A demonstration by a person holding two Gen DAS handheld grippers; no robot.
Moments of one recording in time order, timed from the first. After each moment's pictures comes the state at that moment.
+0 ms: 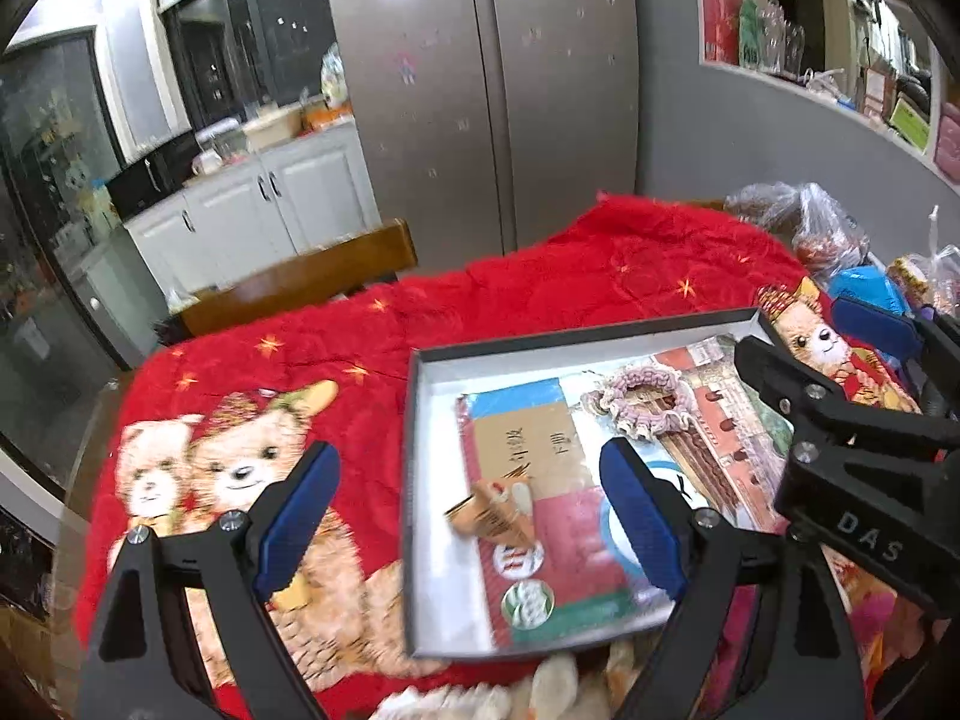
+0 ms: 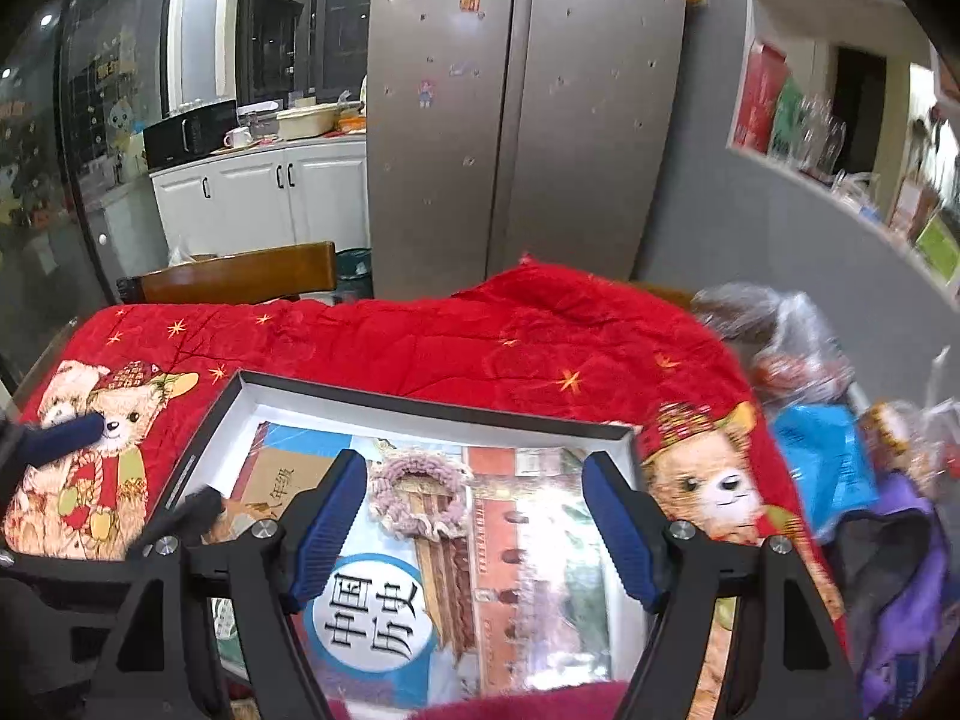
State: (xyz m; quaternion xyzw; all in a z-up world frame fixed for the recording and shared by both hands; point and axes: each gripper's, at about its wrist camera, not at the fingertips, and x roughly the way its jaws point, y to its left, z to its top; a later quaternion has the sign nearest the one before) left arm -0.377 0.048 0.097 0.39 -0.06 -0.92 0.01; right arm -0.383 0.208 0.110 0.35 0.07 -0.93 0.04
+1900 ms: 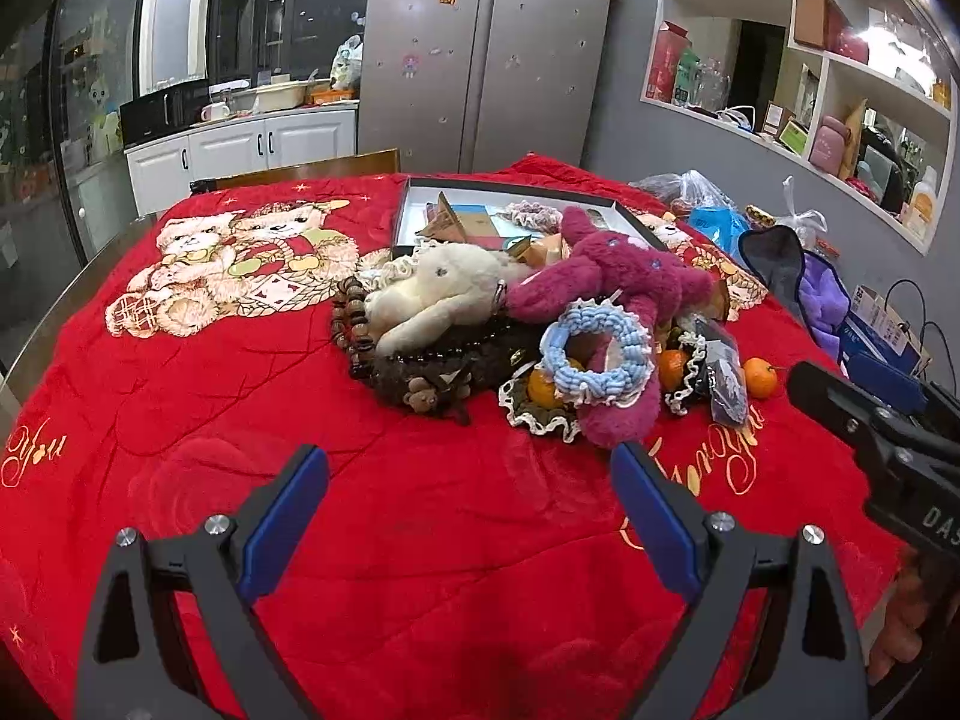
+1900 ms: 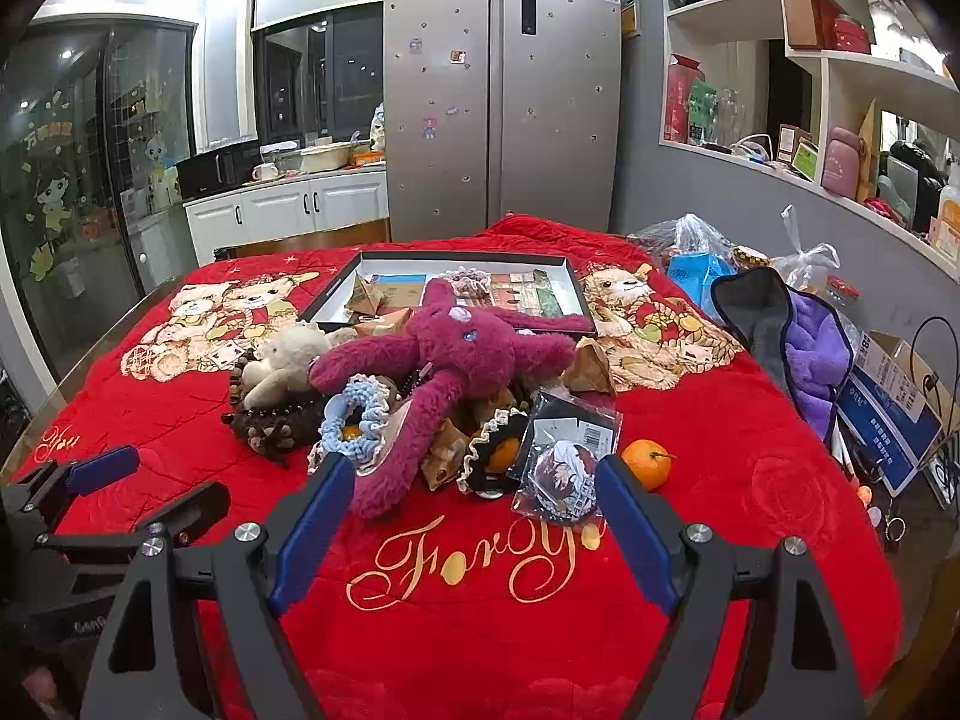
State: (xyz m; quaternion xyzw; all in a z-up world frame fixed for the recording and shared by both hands) left arm -0.071 0.030 0.047 0.37 0.04 -0.93 -0.05; right arm -0.052 0.234 0.097 0.31 0.02 -0.95 0.04
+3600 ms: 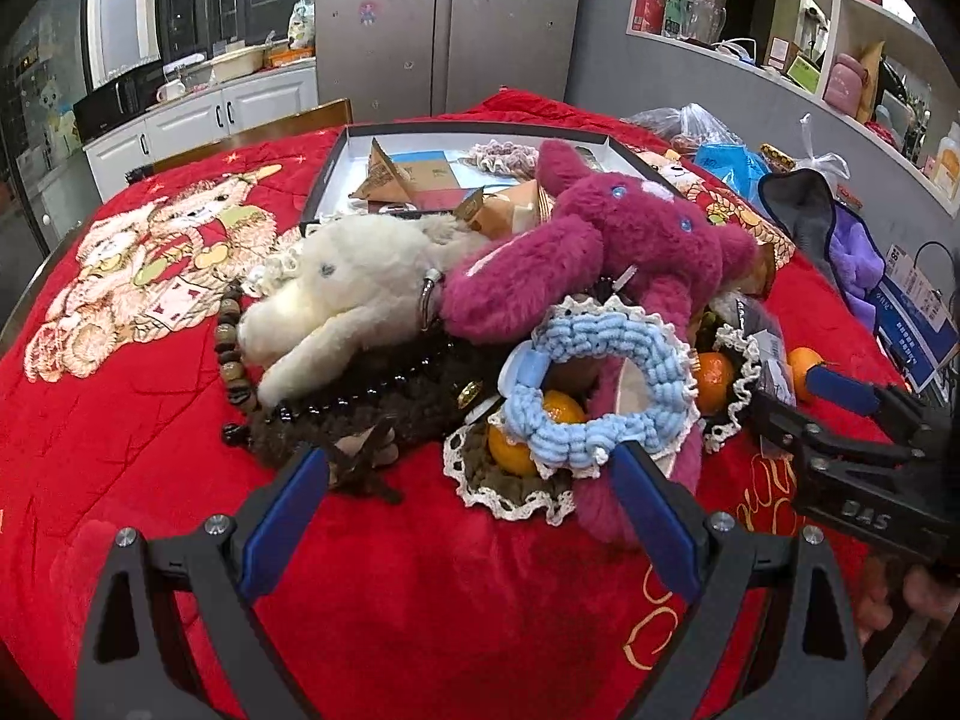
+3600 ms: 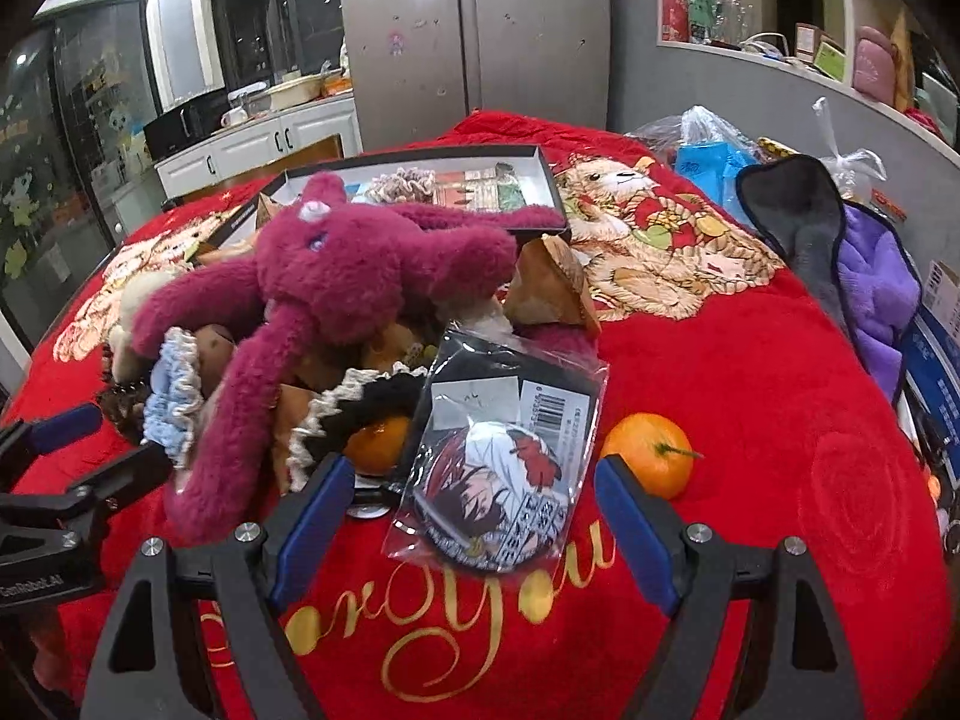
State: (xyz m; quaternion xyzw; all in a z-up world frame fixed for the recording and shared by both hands) left arm -0.166 0.073 0.006 0.43 0.01 -0.90 -0.08; right arm -0.153 0.283 0.020 0.40 0.00 -0.91 0.04
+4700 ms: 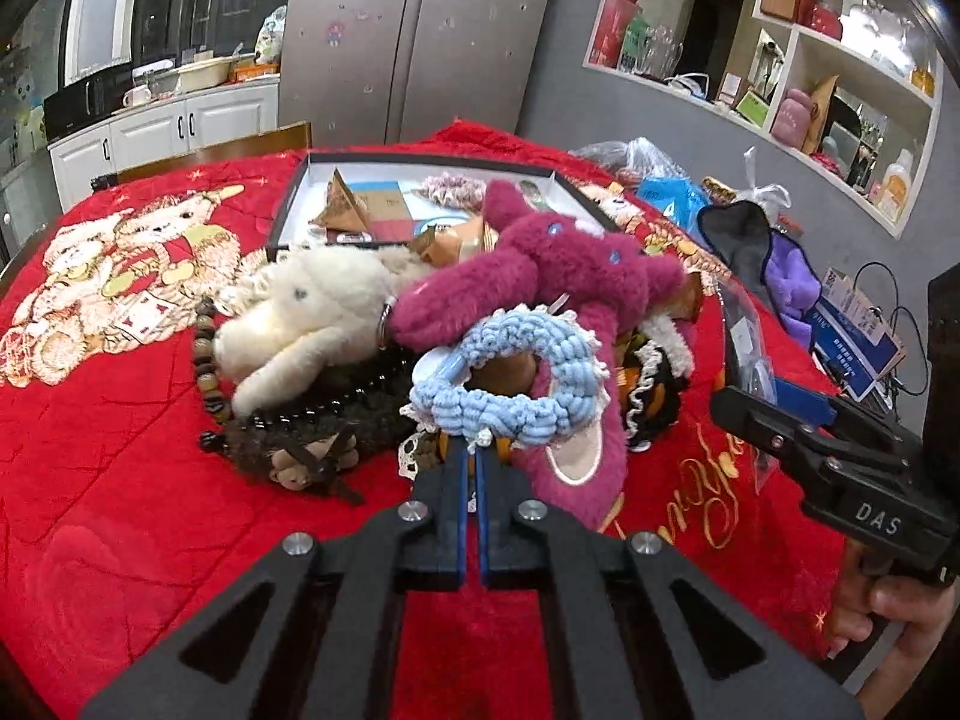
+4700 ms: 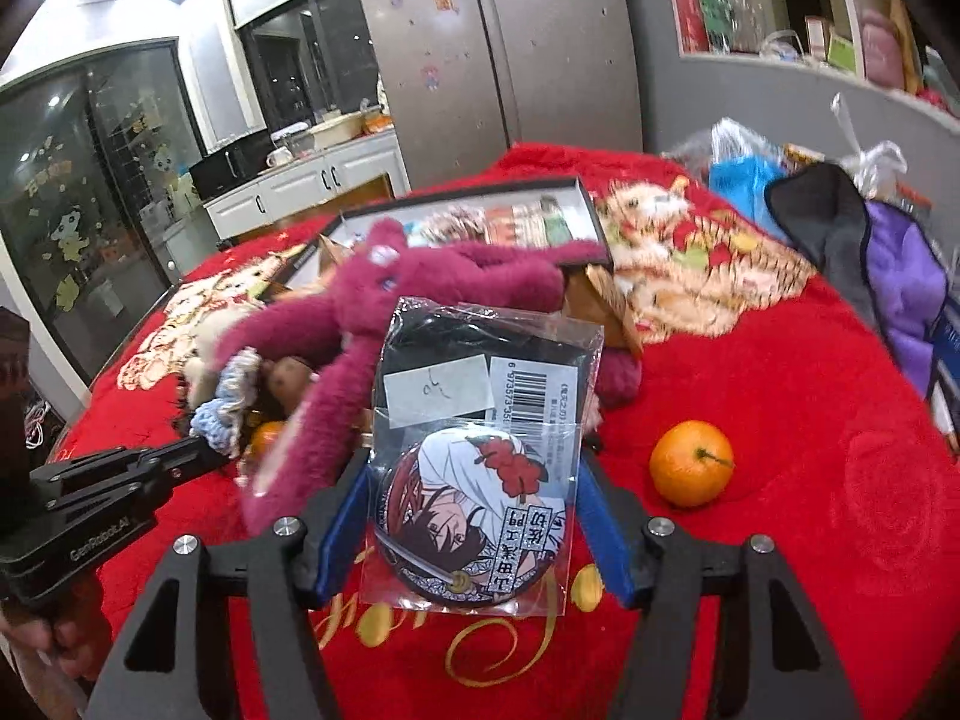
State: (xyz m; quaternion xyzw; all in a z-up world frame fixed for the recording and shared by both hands) left arm -0.143 0.065 0.026 0.39 0.04 -0.91 -0.14; right arm -0.133 0.286 0.039 0.36 -0.05 -0.92 0.10
